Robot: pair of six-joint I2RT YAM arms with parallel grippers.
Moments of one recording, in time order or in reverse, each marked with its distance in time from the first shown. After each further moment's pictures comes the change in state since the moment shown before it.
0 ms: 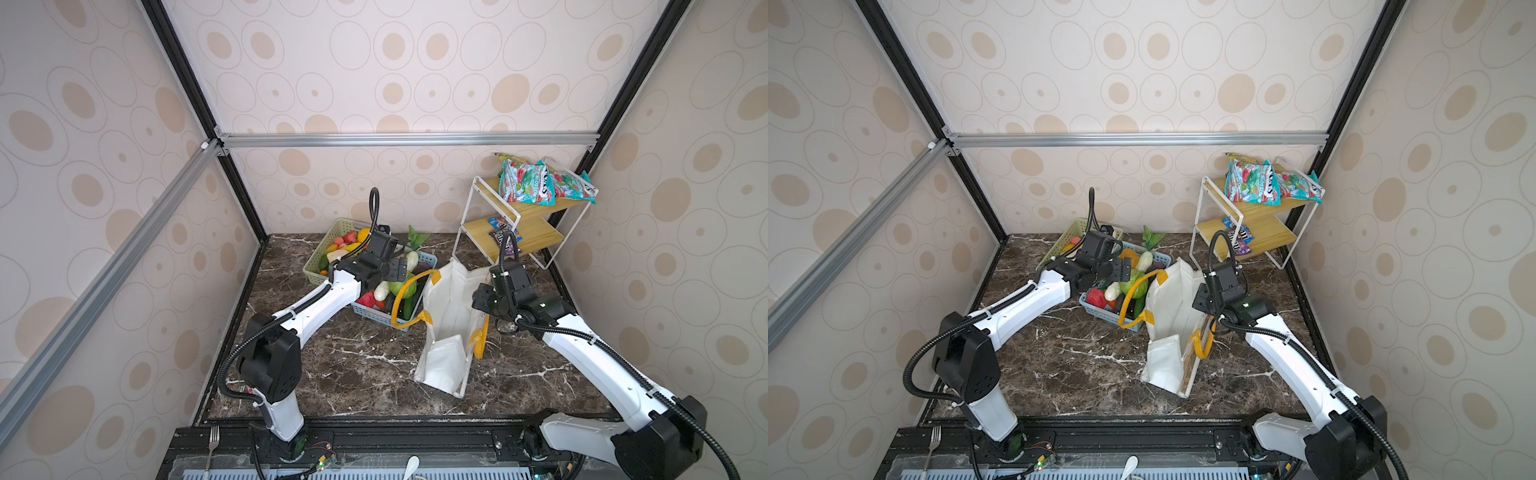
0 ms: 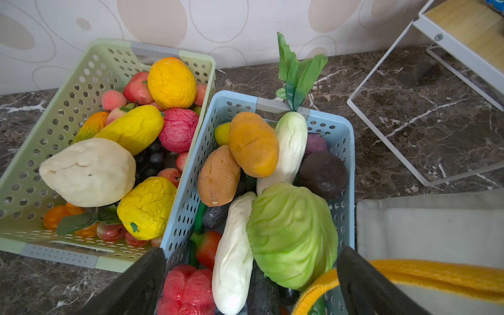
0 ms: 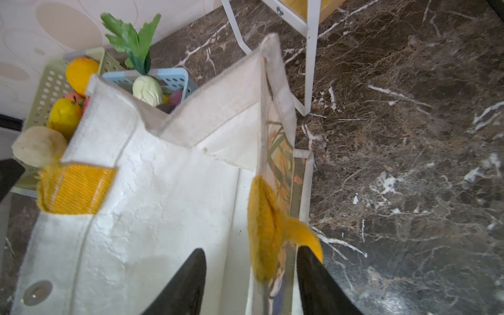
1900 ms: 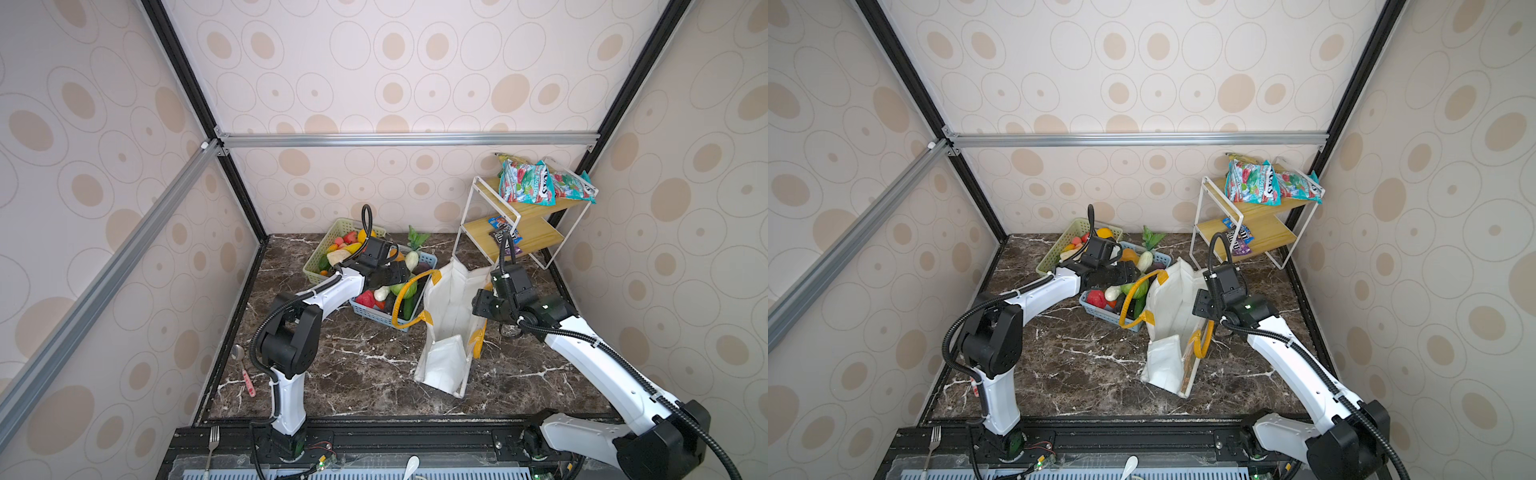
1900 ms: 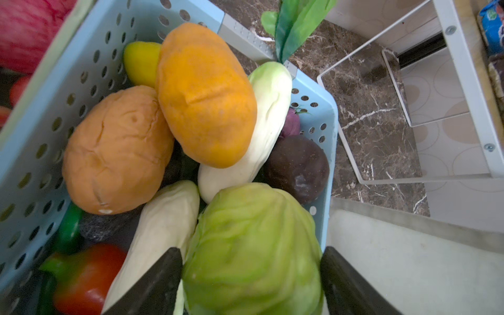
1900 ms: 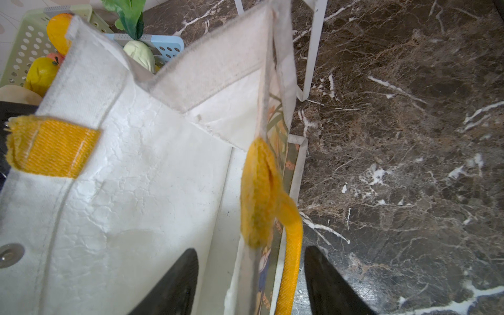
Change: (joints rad) left arm 0.079 0.183 -0.021 0.161 0.409 -0.264; right arm 0.000 -0.019 -0.008 -0.048 -0.029 -0.057
